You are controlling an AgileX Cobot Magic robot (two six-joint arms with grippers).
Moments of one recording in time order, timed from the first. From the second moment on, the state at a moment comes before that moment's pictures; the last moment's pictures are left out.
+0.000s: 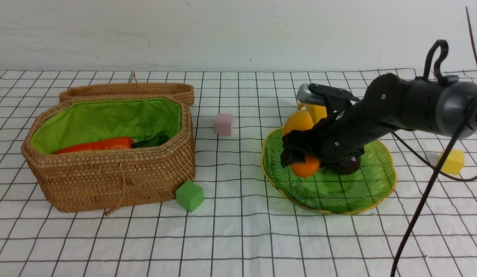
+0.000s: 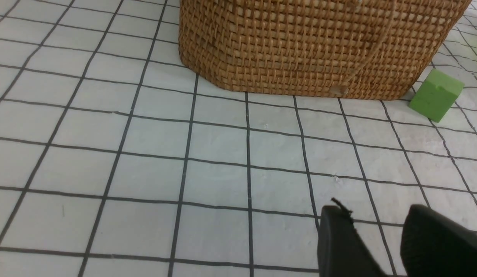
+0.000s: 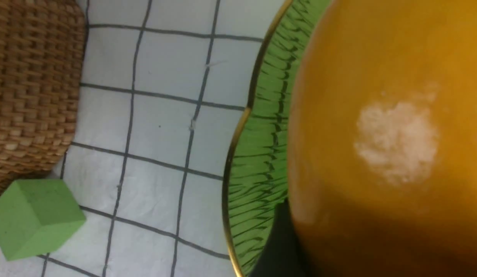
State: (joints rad) right arm 0.32 1.98 -1.43 0.52 0.52 -0.17; left arm -0.09 -0.02 0.03 0.03 0.40 -0.24
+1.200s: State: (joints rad) right arm 0.32 1.32 -1.43 0.23 1.25 -0.08; left arm -0.09 -0.02 0.03 0.03 0.40 -0.24
